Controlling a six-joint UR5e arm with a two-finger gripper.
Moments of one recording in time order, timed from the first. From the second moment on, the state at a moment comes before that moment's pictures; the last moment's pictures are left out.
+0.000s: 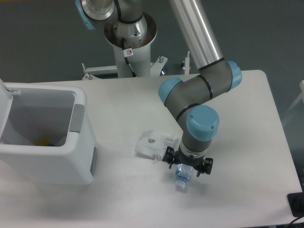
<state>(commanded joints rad) 2.46 -2.18 -1.52 -0.97 1.50 0.79</state>
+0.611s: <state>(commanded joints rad) 2.45 -2.19 -1.47 -0.98 1.56 0.78</state>
